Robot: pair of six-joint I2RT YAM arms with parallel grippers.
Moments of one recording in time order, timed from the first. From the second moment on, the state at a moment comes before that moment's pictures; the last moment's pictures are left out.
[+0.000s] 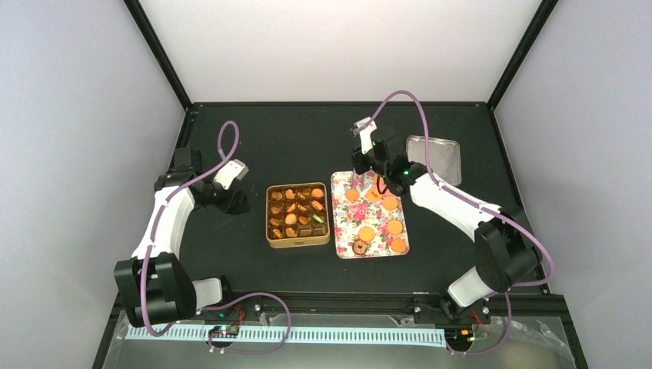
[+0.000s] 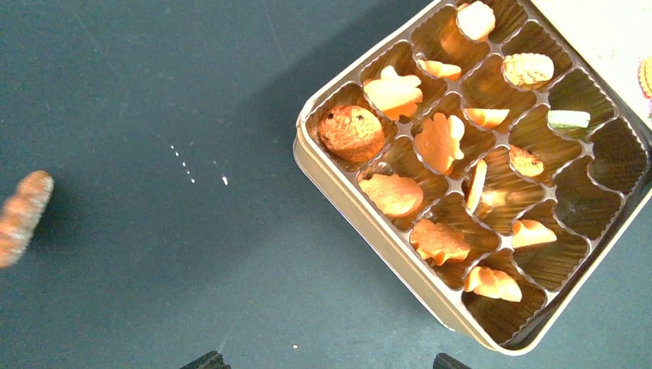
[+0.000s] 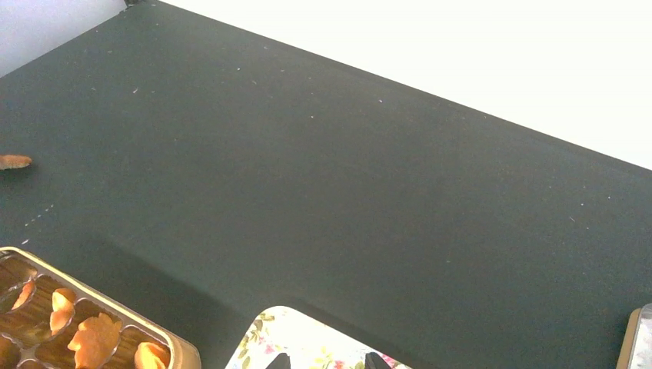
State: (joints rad) left arm 0.19 1.24 0.92 -0.87 0.55 0.64; right arm 0.59 1.54 1.07 -0.01 0.06 0.05
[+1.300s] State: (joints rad) left arm 0.19 1.23 0.93 -0.89 0.58 0.66; right arm 0.59 1.52 1.13 -0.15 -0.08 -0.01
